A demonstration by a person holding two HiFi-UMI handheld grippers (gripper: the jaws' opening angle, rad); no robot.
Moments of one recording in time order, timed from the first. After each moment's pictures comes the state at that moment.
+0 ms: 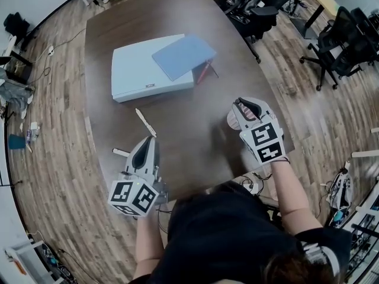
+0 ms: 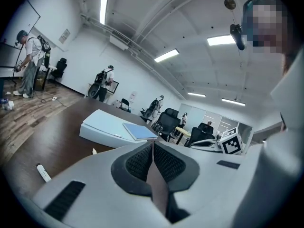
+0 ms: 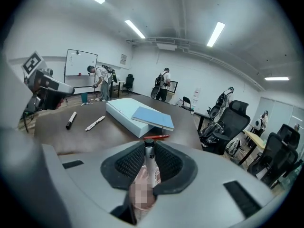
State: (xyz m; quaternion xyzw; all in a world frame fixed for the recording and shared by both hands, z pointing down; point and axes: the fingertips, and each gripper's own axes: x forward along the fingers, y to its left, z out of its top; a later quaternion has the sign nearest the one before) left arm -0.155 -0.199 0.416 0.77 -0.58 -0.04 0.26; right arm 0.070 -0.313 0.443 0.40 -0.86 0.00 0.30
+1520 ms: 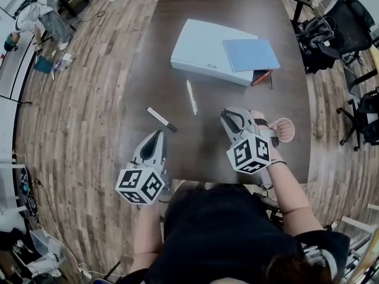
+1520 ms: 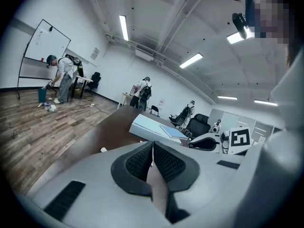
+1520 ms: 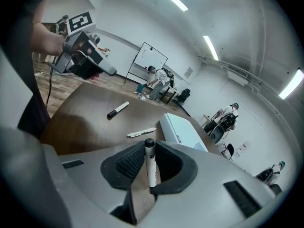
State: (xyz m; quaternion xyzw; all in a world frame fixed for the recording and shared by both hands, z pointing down) left arm -0.237 -0.099 0.446 0.63 -0.72 -0.06 0.27; right arm -0.111 -0.227 0.476 0.09 -0.90 -0.26 0.34
